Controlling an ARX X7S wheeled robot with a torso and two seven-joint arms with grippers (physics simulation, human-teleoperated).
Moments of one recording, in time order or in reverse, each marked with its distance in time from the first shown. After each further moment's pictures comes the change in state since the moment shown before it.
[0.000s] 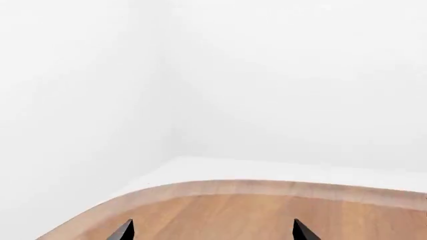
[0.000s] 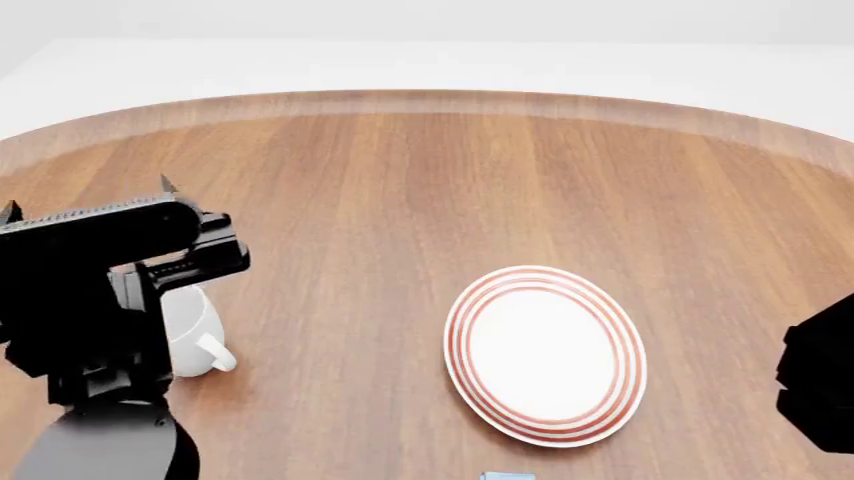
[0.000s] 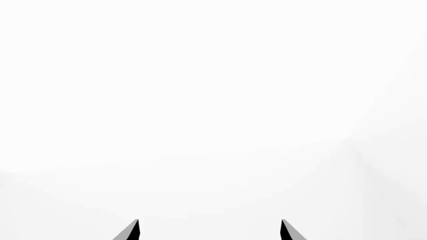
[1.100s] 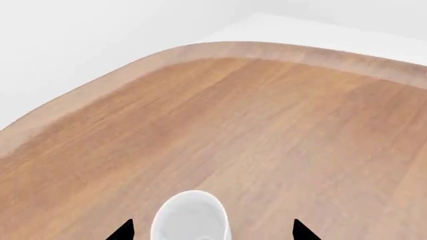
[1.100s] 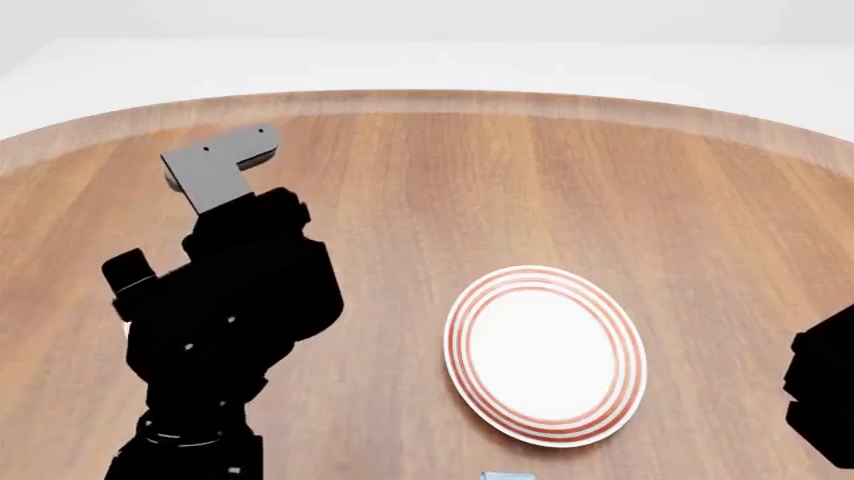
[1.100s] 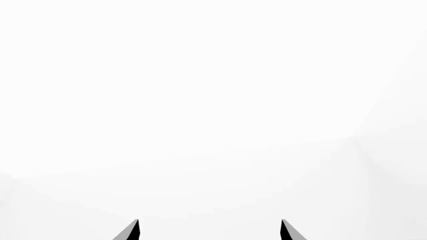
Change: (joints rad) left arm -0.403 0.104 0.026 -0.898 -0.790 0.166 -1.049; right arm 0.001 0.025 -0.023 -0.028 0.017 0.006 0.029
